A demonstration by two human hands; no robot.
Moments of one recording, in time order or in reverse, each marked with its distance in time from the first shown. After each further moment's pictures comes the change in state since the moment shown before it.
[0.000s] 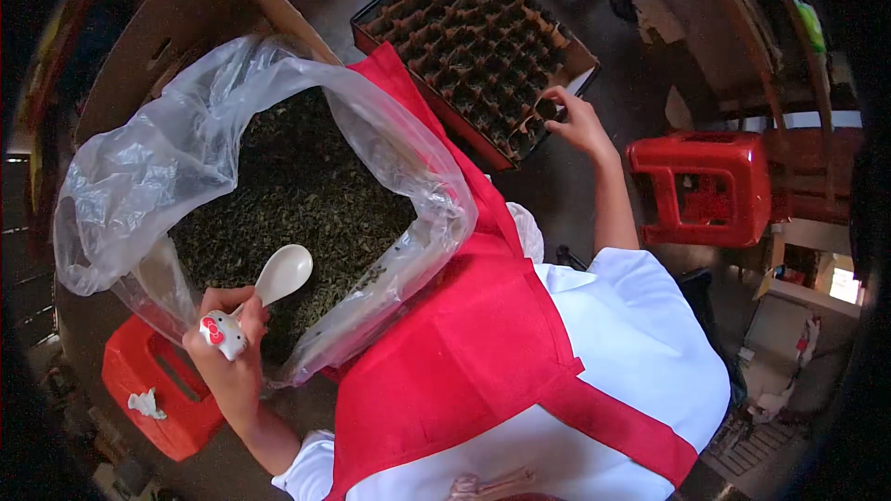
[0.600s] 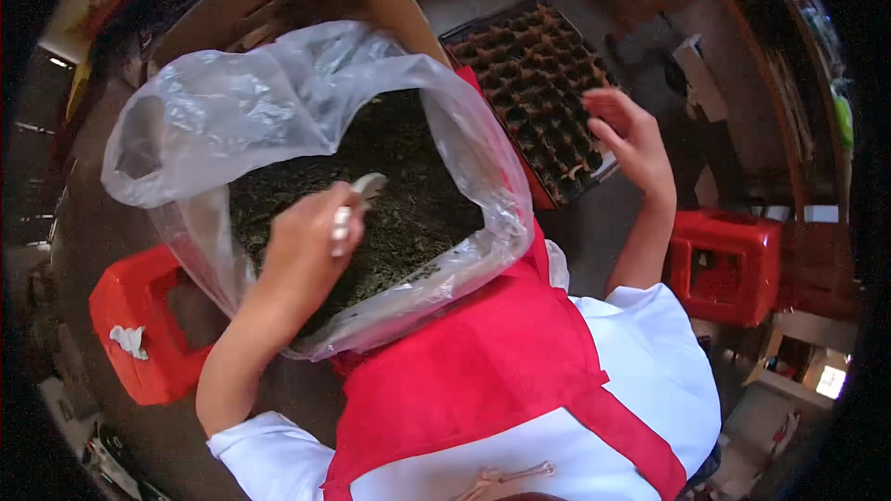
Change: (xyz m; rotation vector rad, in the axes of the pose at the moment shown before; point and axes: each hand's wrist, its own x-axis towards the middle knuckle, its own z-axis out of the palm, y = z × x) left_hand 0.046 0.003 0.034 0.214 -0.243 0.379; right_hand -0.003 -0.140 -0.068 0.360 0.018 -0.356
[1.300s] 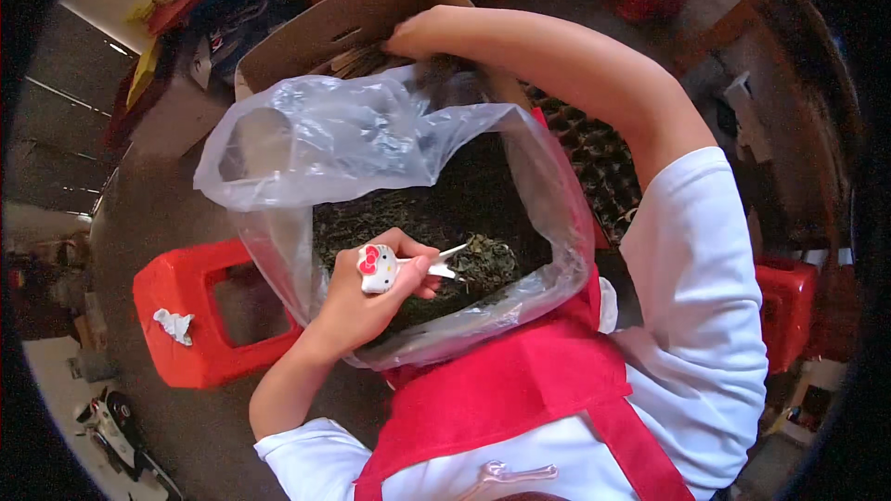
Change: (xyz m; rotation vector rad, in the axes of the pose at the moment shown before) left_hand -0.019 0.016 -0.025 -0.823 -0.088 -0.380; right_hand 0.305 -0.149 0.227 -1.035 -0.770 -0.722
